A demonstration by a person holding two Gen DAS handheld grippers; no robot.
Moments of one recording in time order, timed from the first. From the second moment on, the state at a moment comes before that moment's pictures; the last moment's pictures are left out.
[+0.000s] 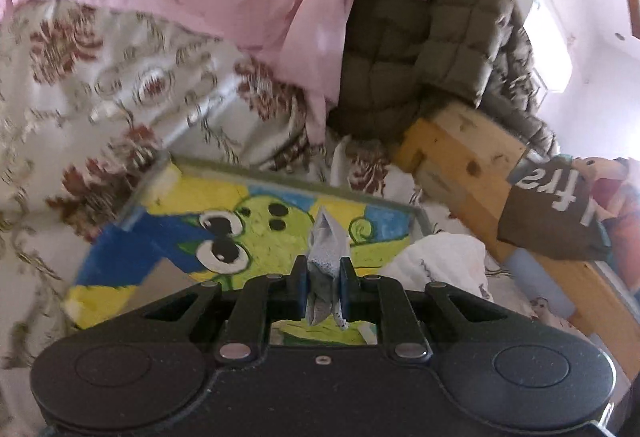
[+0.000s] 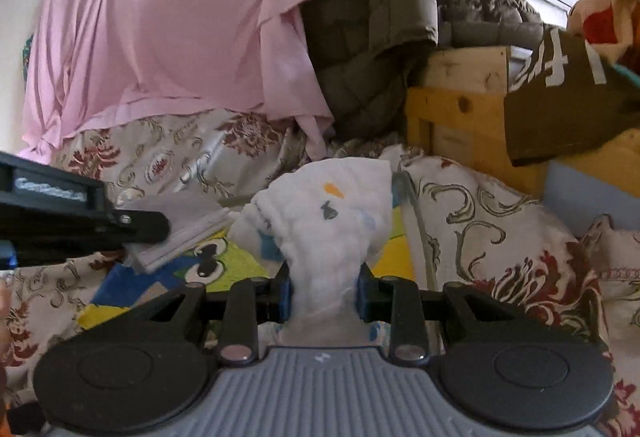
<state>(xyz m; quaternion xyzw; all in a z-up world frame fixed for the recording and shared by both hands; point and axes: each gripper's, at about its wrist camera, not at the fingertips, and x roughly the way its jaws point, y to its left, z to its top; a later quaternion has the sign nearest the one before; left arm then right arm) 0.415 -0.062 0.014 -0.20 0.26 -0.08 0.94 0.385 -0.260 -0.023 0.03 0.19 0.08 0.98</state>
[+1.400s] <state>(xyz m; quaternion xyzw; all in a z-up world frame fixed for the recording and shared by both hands) 0.370 -0.043 0.036 -0.15 0.25 -0.03 0.96 0.350 -0.272 0.015 0.07 0.16 0.07 0.98</state>
